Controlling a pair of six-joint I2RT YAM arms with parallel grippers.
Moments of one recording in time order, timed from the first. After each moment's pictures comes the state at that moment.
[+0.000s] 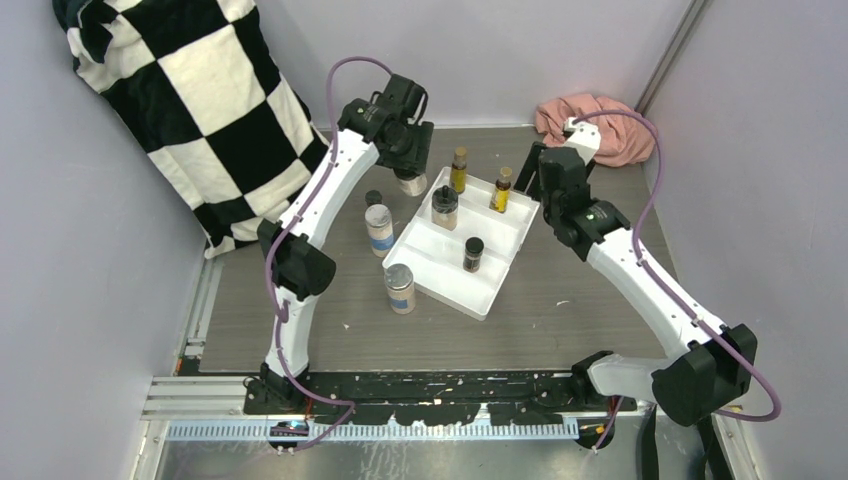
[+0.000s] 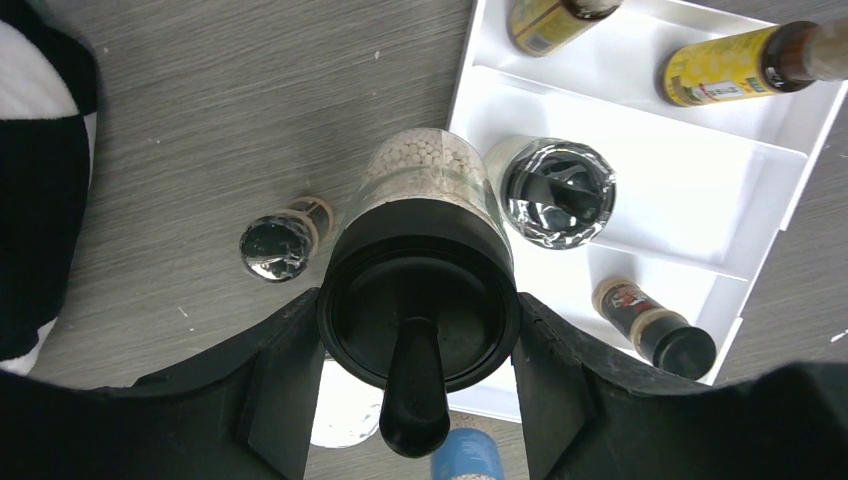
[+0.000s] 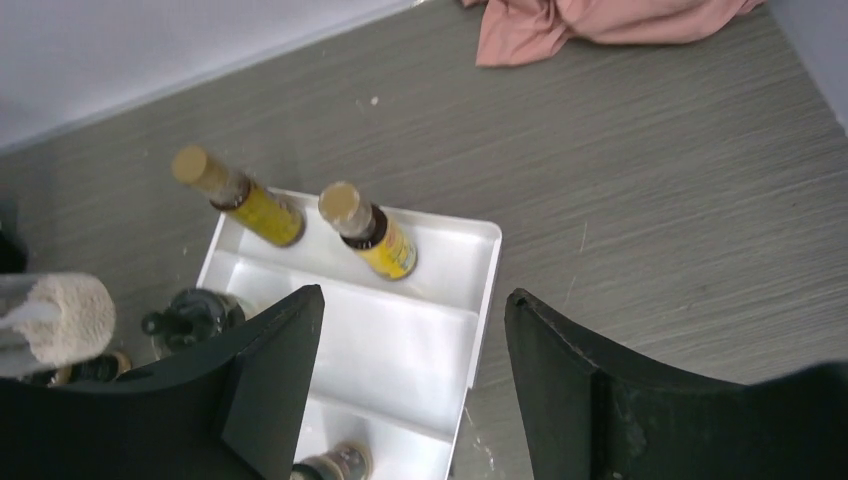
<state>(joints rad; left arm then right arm) -0.55 2.14 2.42 -1.22 -0.14 -0.26 0.45 1.23 1.12 -0.35 0.54 0.46</state>
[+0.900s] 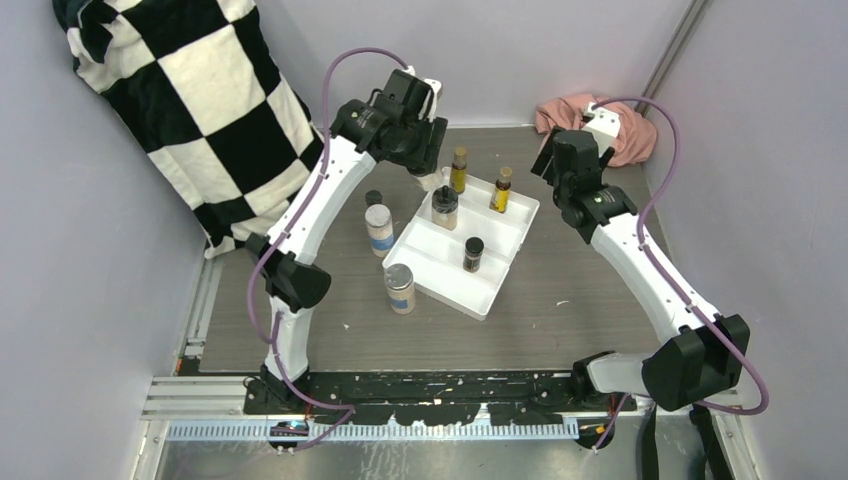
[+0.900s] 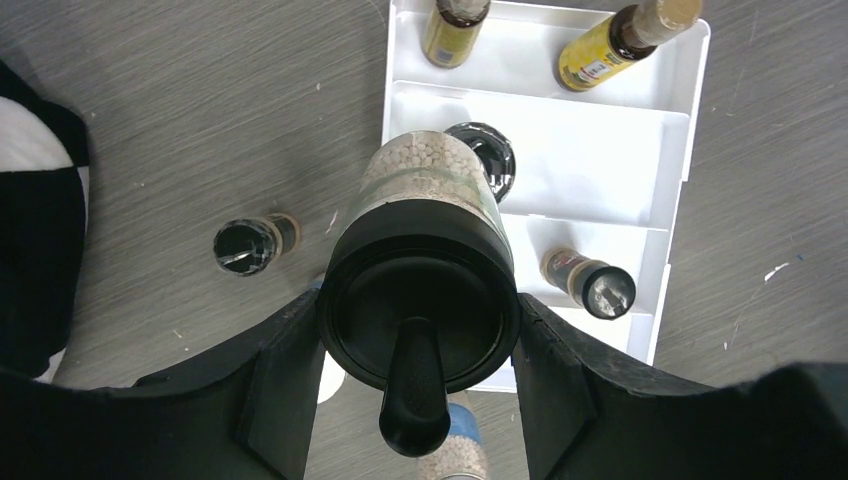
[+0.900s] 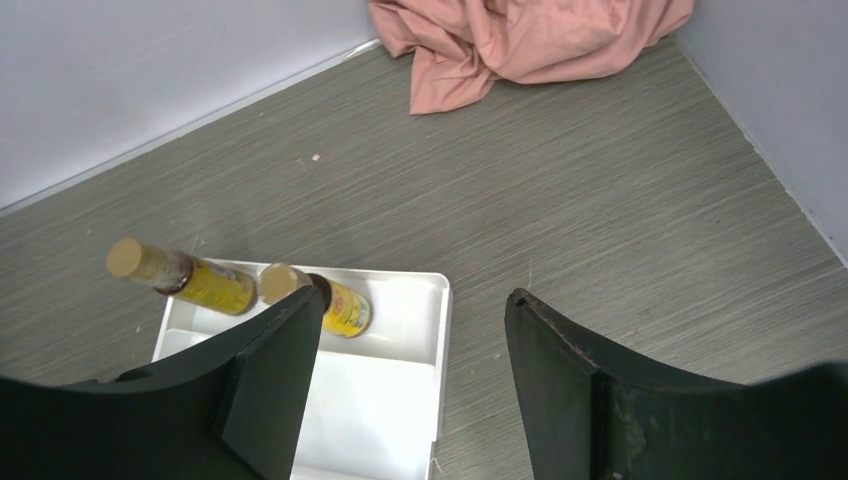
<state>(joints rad) -0.63 2.04 2.45 -1.23 -0.11 -0.20 0.32 1.30 1.22 -0.35 0.57 0.45</state>
